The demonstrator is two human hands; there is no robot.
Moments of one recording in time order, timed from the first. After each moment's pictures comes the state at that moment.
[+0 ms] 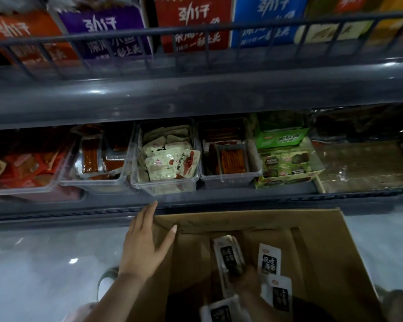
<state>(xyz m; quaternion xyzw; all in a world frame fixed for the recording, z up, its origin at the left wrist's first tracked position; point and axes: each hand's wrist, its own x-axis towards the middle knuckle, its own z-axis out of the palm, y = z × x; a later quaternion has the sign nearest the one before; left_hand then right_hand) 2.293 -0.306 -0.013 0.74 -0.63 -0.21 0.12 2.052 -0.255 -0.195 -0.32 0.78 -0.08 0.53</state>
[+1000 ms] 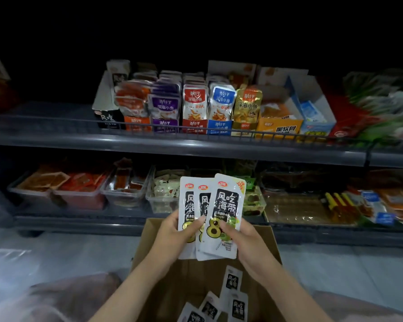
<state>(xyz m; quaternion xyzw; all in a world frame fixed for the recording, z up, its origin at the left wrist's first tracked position) 2.176 -0.190 0.207 0.56 -0.43 -0.52 0.49 2.012 -0.204 0.200 -0.45 0.48 -0.40 0.63</state>
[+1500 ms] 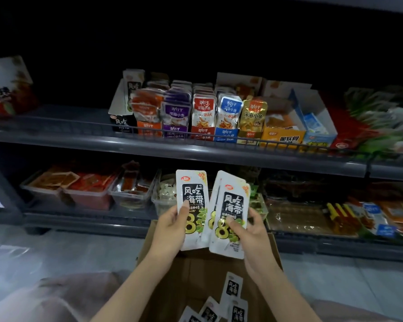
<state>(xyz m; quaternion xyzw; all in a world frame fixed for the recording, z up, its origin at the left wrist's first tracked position) 2.183 -0.179 0.229 0.56 -0.39 -0.48 0.55 2.023 -0.199 0.211 -0.37 0.49 -0.52 0.60</state>
